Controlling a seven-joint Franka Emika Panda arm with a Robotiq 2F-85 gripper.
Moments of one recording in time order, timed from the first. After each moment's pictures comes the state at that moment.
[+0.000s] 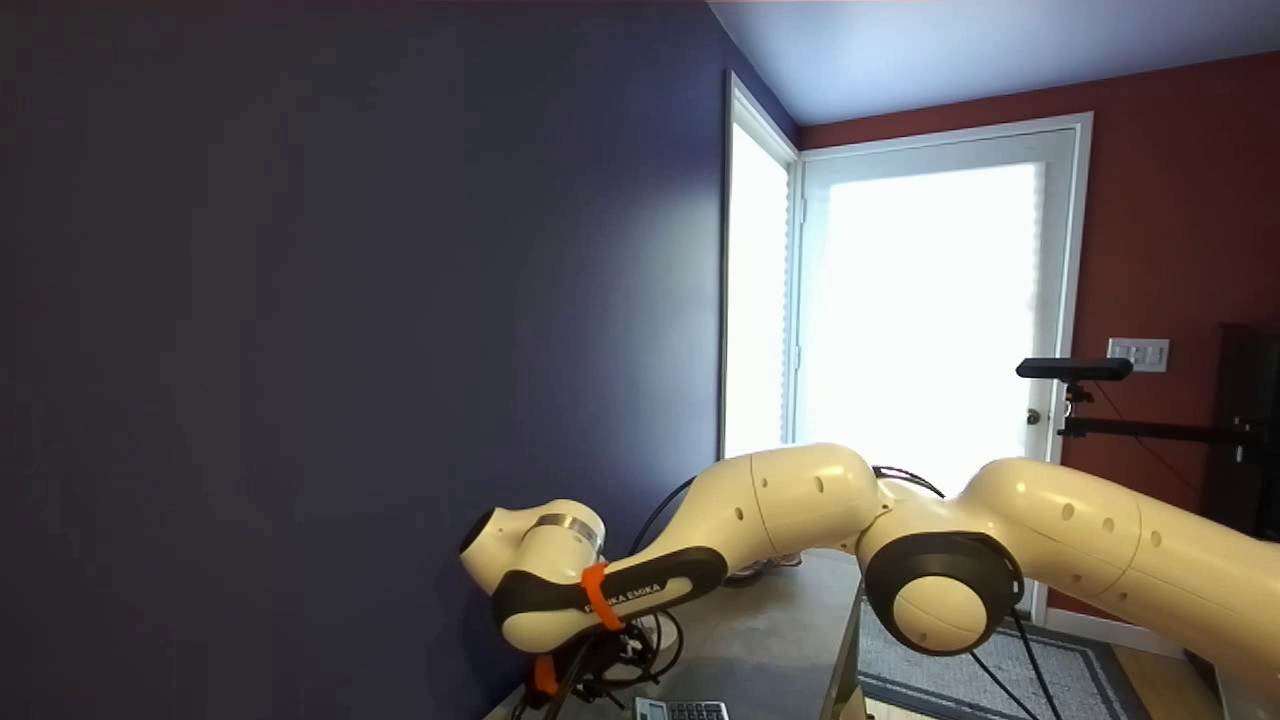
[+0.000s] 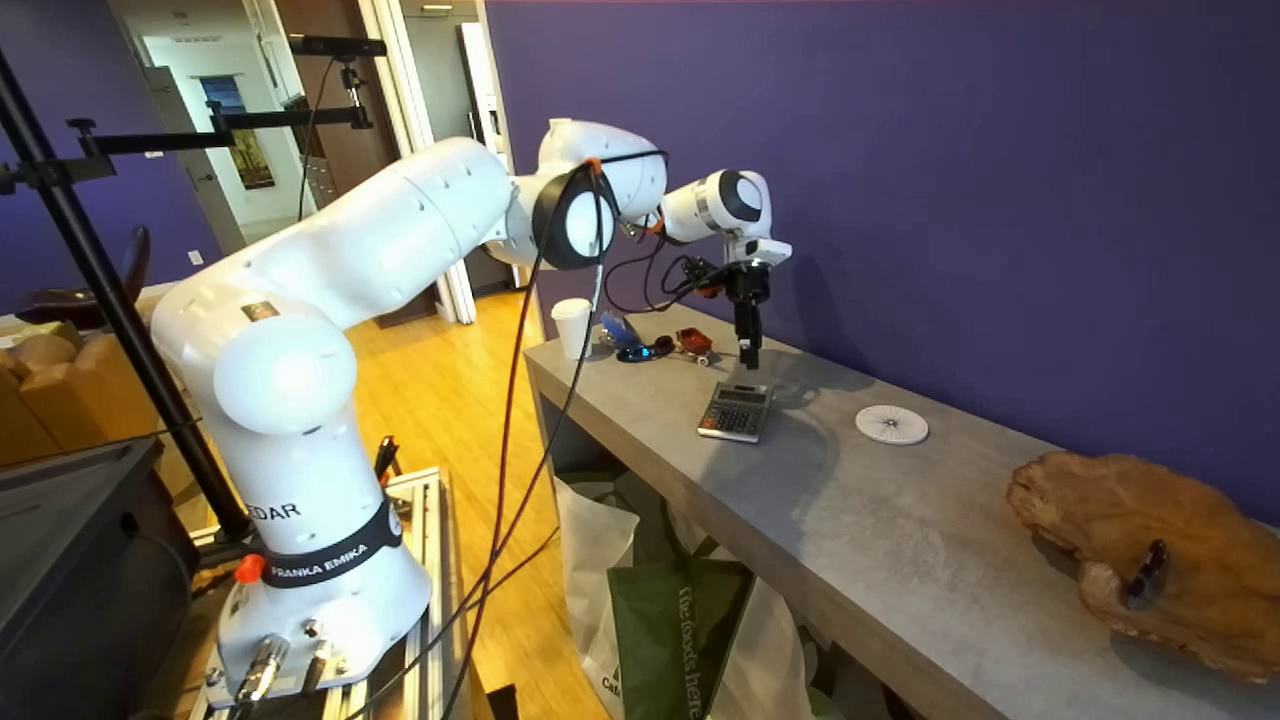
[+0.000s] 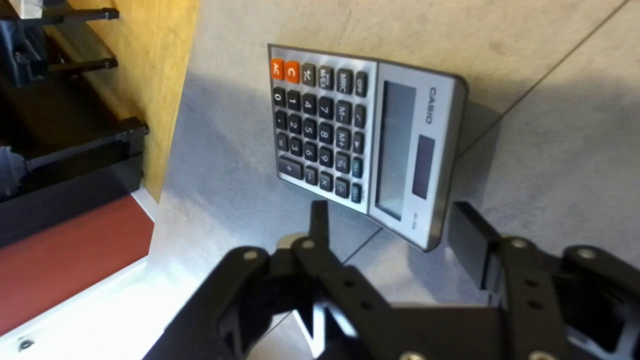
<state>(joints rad) 0.51 1.20 -0.07 -0.69 -0.34 1.34 1.20</state>
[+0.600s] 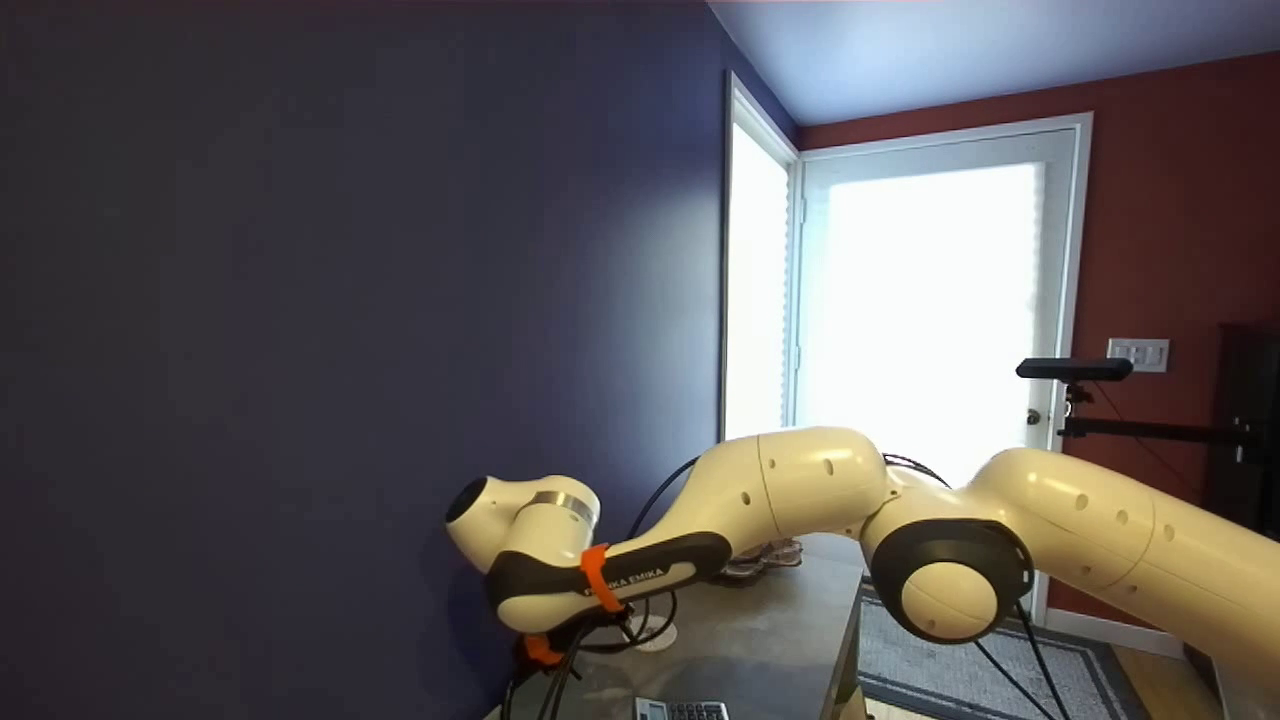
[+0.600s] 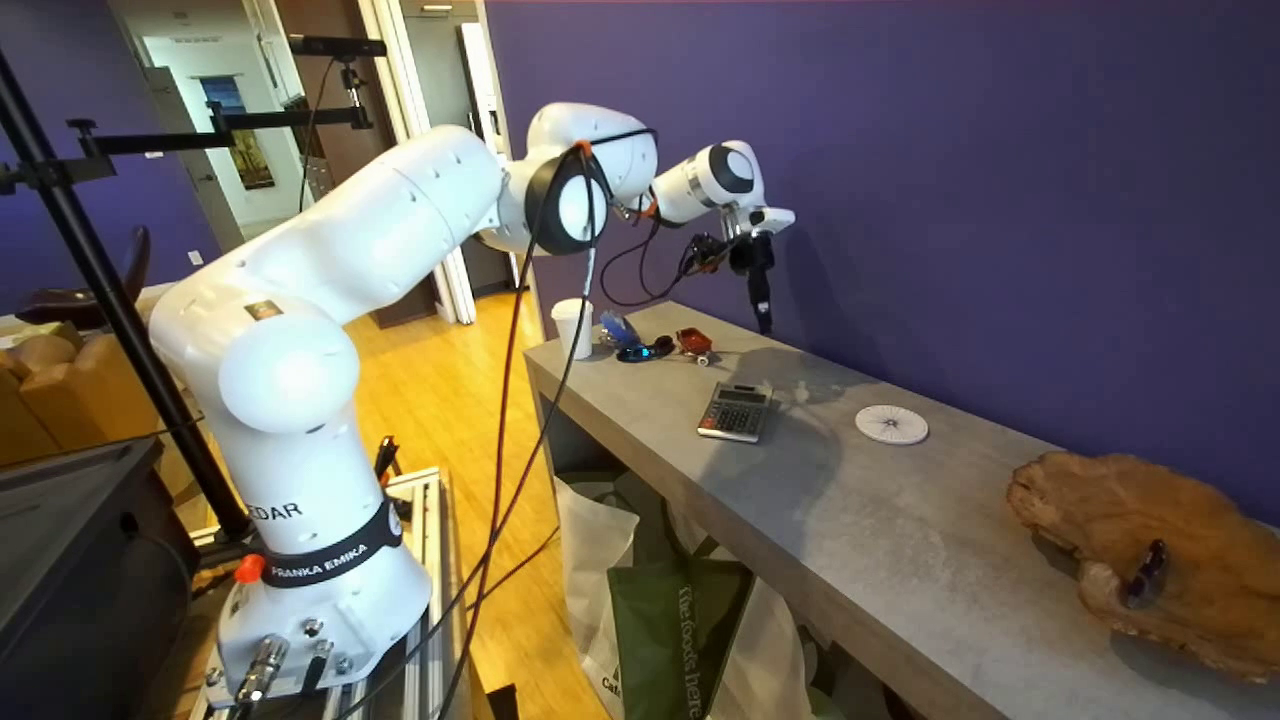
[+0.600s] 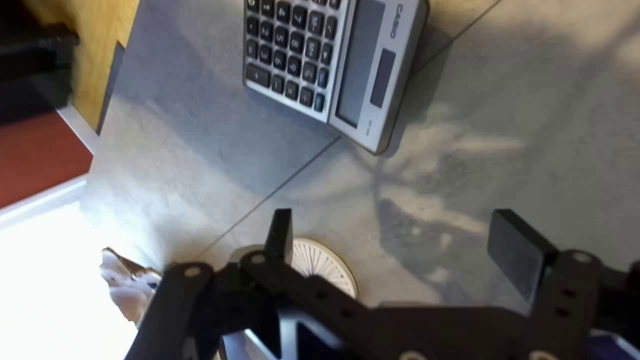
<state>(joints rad) 0.53 1.14 -0.07 -0.68 -0.42 1.46 1.04</state>
